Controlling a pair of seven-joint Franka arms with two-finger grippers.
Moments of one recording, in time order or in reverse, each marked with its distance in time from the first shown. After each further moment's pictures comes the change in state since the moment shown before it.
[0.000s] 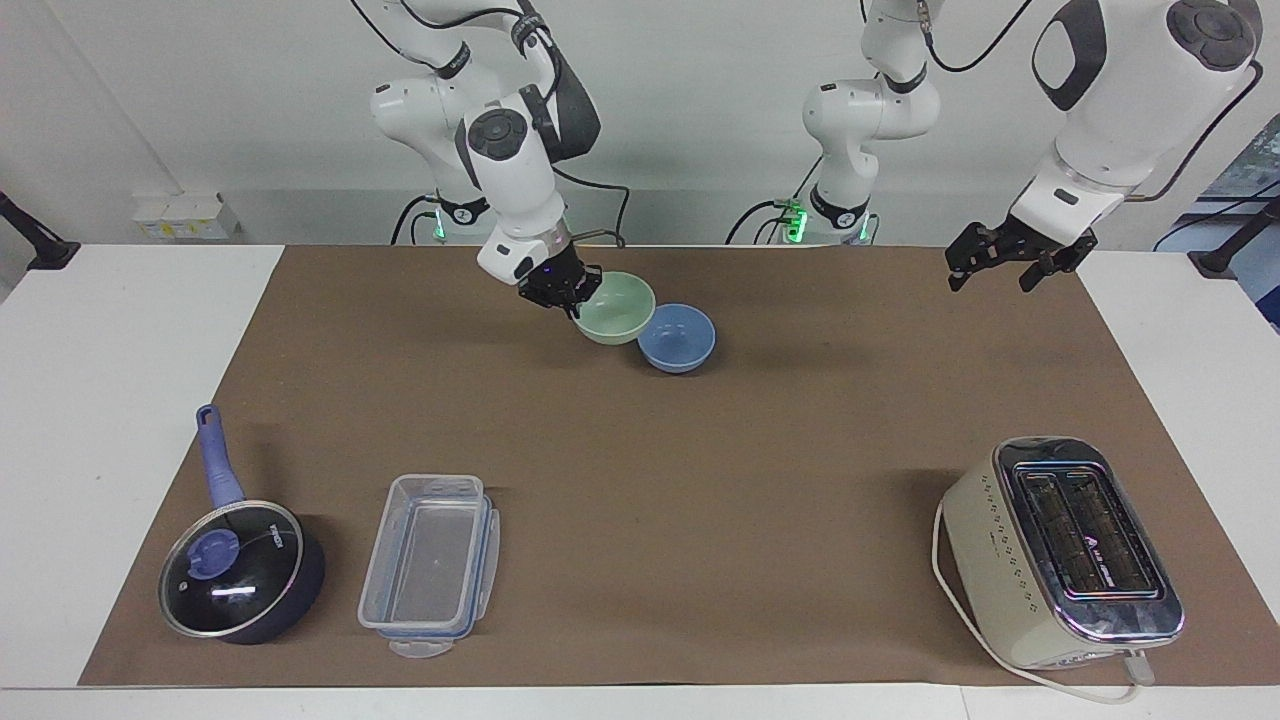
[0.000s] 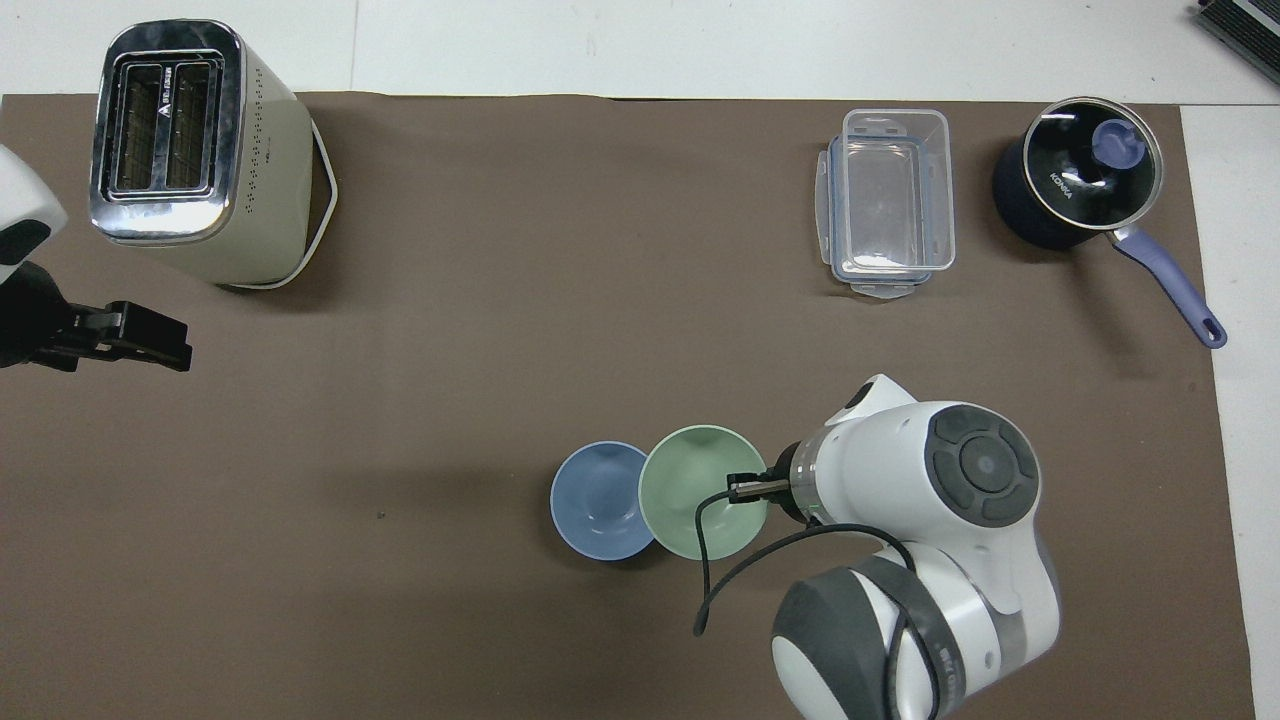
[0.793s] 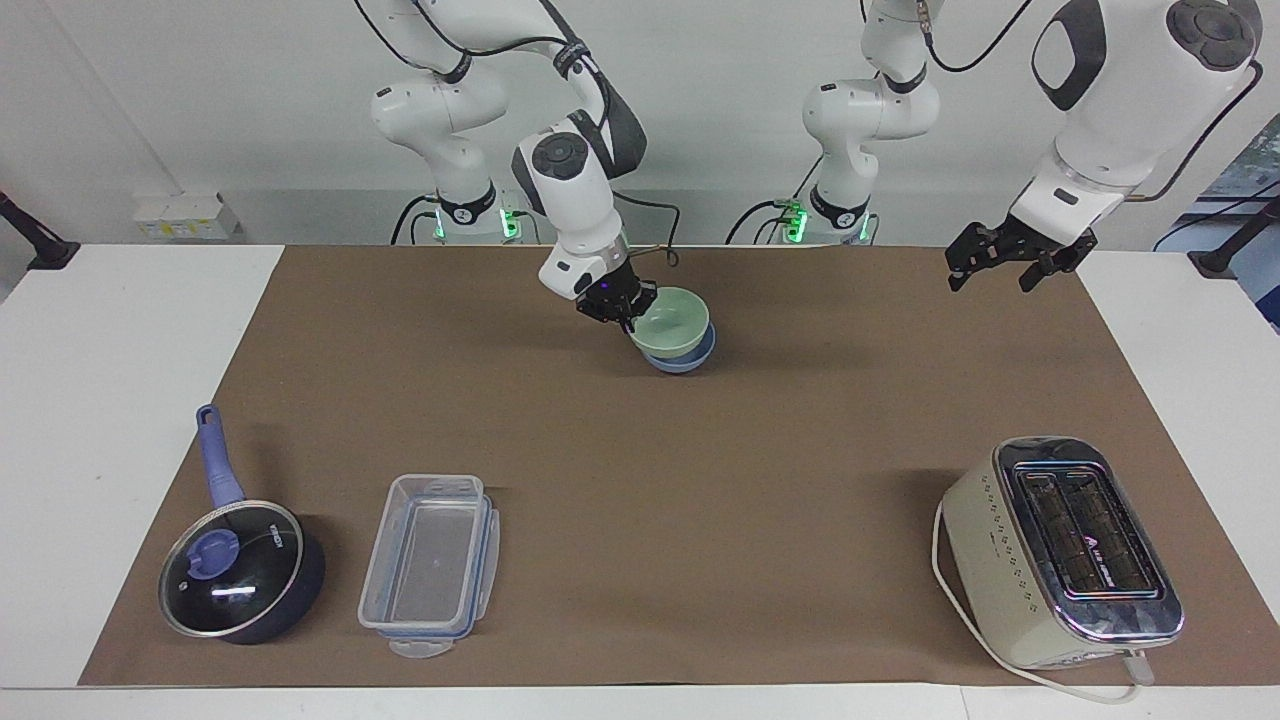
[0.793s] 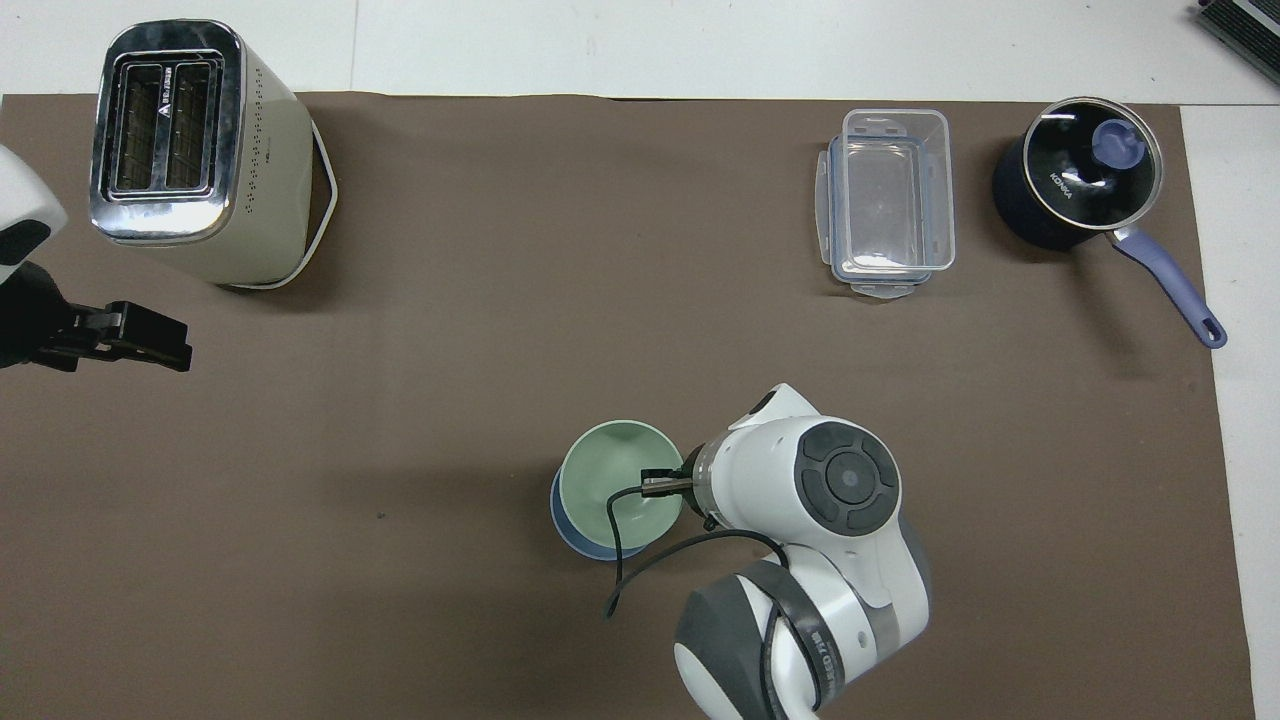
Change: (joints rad) left arm 0.000 0.000 0.000 0.000 0.000 0.000 0.000; right arm 0.121 0.149 -0.001 0.047 0.010 0.172 0.124
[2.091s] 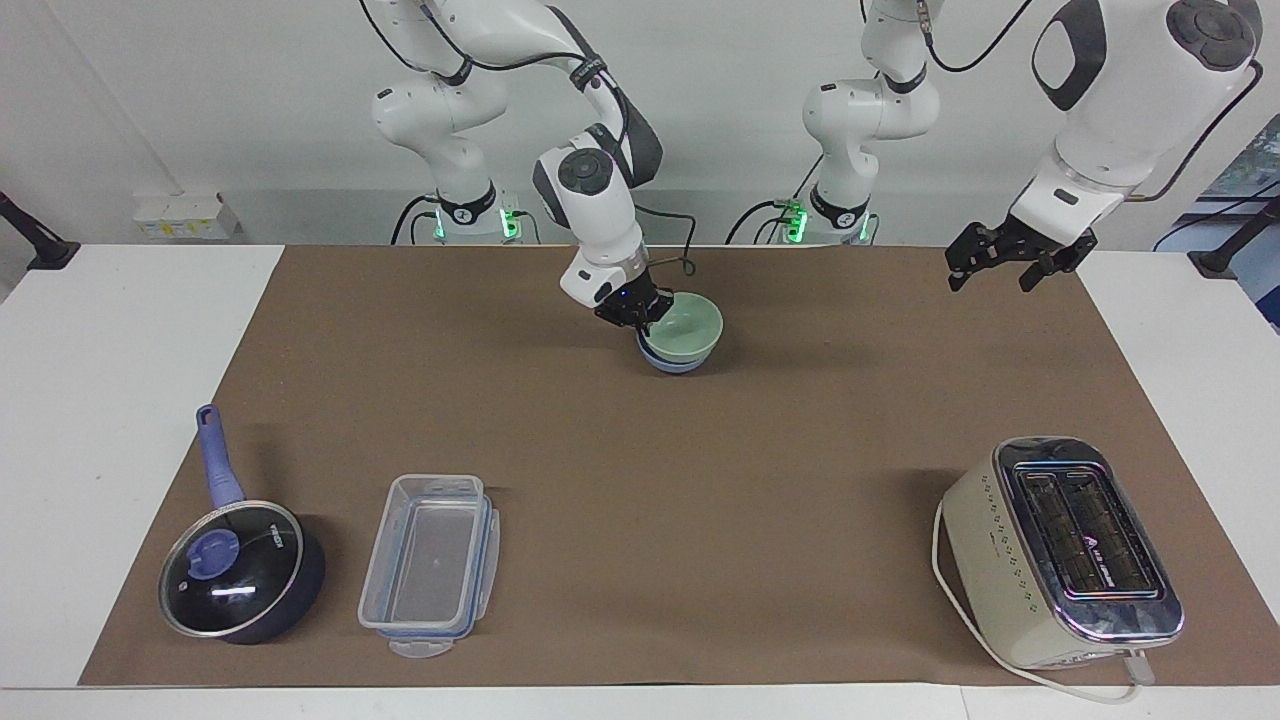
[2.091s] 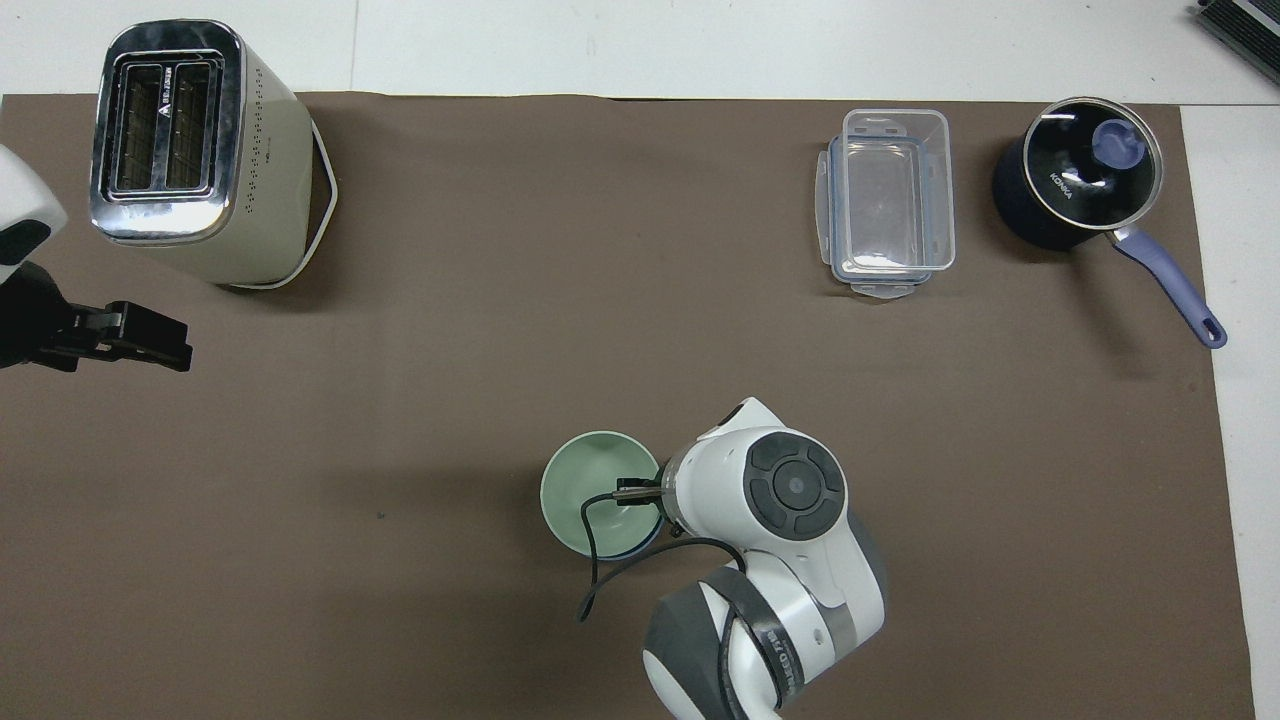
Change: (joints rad) left arm 0.000 0.000 0.000 0.000 0.000 0.000 0.000; right arm 0.044 0.054 0.001 0.007 -0.015 0.031 0.065
